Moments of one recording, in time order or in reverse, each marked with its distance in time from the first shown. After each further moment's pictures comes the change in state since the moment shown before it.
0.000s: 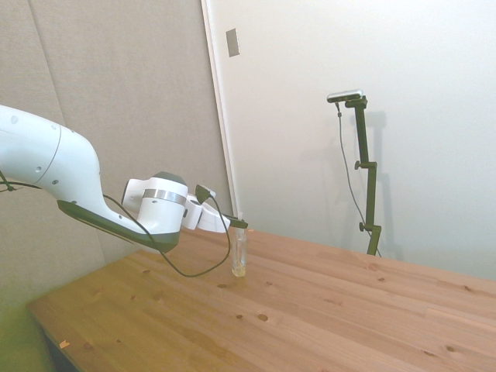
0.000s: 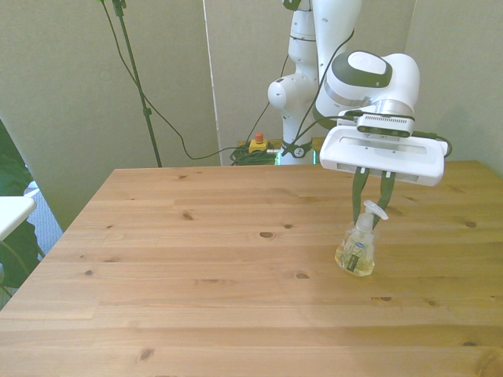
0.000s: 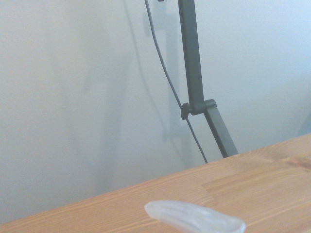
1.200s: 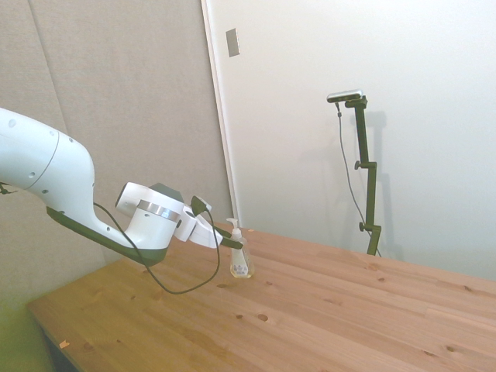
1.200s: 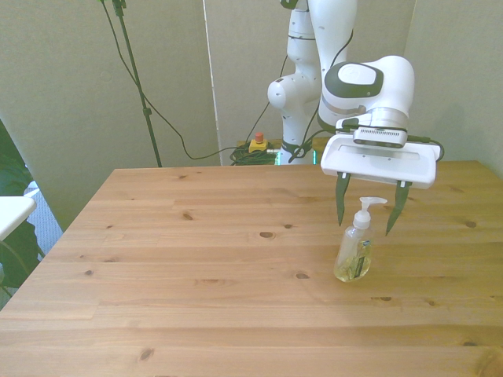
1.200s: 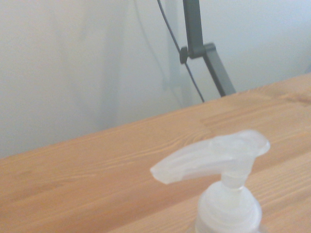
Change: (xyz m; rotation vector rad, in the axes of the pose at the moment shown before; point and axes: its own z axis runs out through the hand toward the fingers) arm -0.013 0.029 -0.010 -0.115 -0.156 0.034
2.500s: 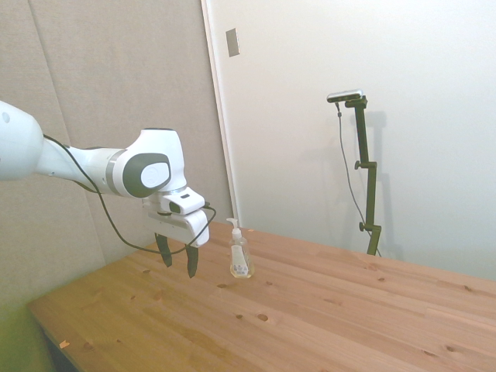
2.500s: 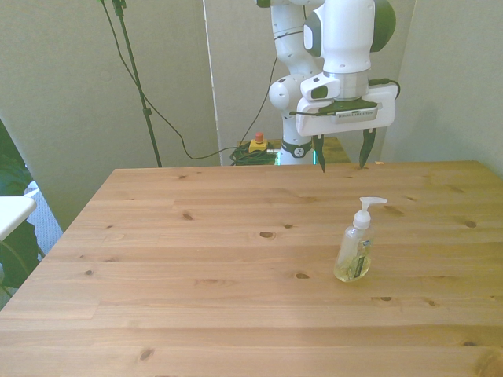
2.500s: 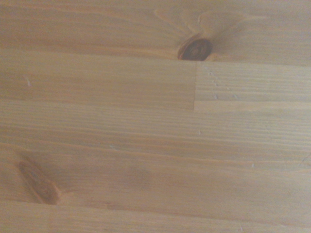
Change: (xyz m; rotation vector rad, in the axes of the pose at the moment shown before) arm 0.065 0.037 -0.081 -0.506 -0.779 -0.454
